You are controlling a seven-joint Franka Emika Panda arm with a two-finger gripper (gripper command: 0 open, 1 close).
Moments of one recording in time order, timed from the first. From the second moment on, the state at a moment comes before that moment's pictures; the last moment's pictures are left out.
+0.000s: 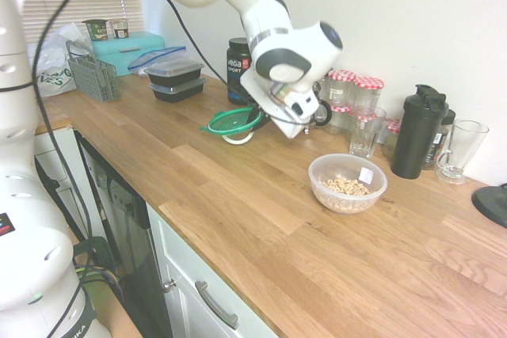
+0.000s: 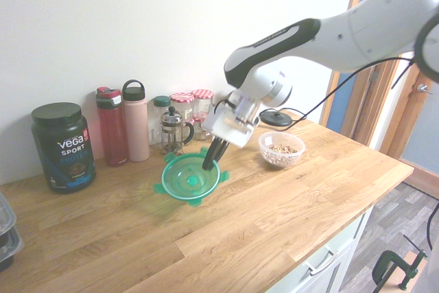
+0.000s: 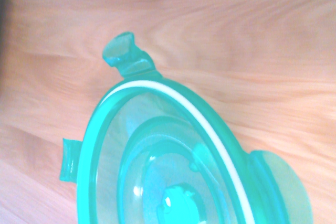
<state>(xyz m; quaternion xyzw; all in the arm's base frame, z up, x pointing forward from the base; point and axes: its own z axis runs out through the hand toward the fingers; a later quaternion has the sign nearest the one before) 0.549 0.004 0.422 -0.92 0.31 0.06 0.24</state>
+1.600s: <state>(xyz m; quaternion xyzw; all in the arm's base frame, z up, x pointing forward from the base) 0.491 -0.018 0.537 -0.76 0.32 -0.26 -0.50</state>
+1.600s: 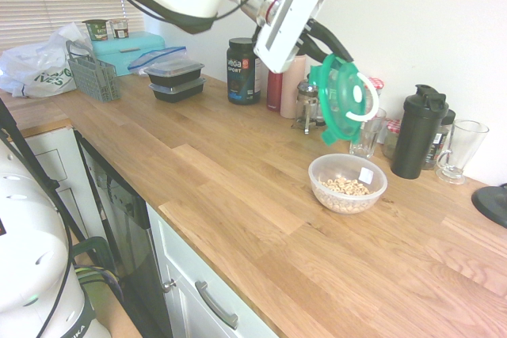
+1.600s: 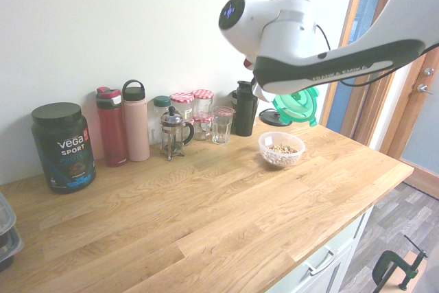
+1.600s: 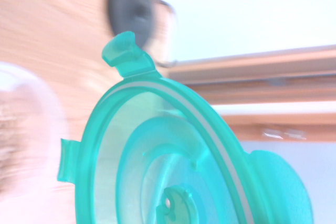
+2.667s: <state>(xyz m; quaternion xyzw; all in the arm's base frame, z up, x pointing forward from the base) 0.541 -0.021 0.406 -0.65 0.32 -0.25 -0.64</state>
